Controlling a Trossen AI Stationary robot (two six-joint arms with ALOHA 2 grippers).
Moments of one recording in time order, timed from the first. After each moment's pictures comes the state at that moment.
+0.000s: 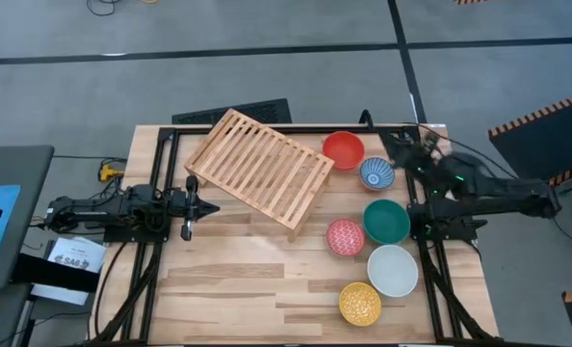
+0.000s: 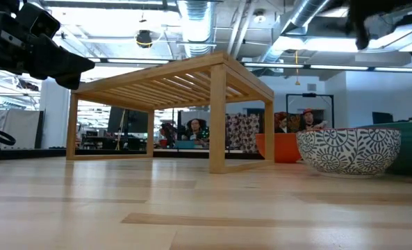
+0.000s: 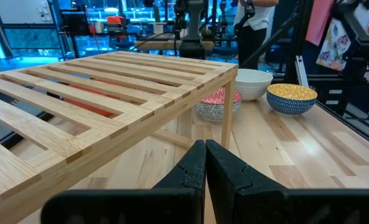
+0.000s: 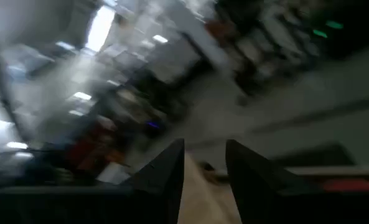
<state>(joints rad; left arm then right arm) 0.01 0.01 0.02 0.01 -0.02 0.00 -0.14 0.52 0.60 -0.07 0.73 0.76</state>
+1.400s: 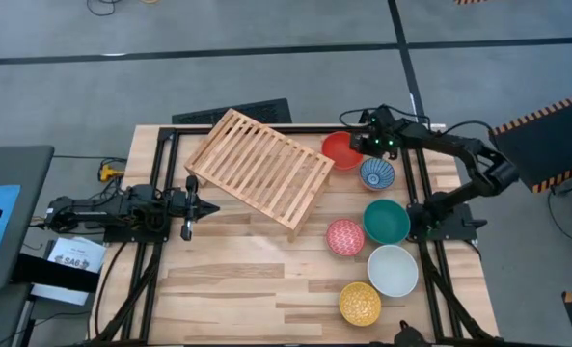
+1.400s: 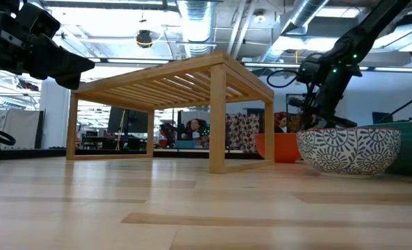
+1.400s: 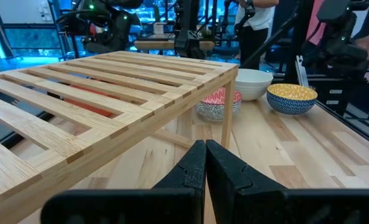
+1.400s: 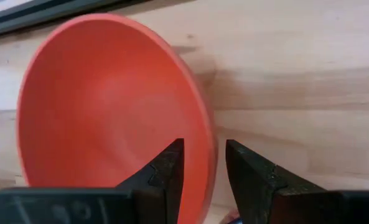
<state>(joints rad) 0.01 0.01 0.02 0.01 -0.02 0.00 -0.94 1.43 0.76 -0.38 -0.15 0.75</state>
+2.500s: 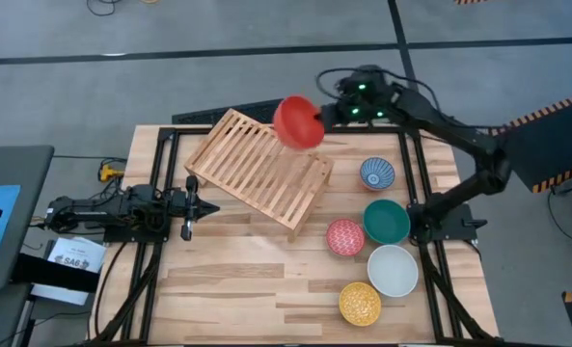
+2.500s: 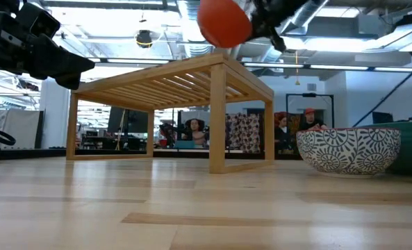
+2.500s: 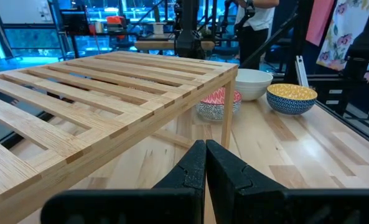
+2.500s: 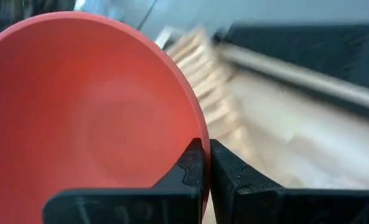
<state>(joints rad) 0.01 0.01 0.02 0.01 -0.02 0.00 -0.56 1.49 1.55 -0.64 -0.26 0.61</state>
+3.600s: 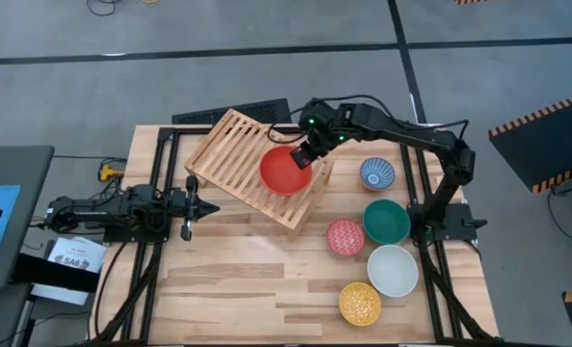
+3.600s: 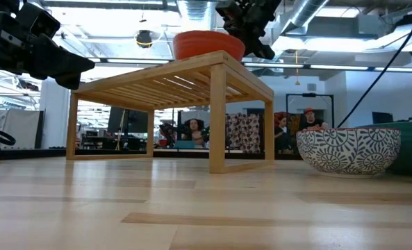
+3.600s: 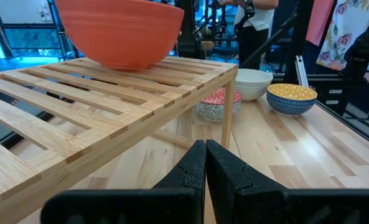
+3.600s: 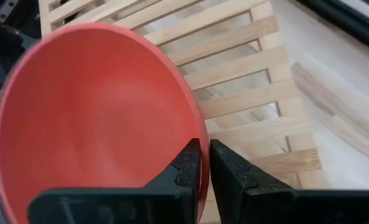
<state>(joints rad) 0.01 0.01 0.02 0.01 -0.02 0.00 -0.34 1.74 1.75 -0.95 -0.09 0.52</state>
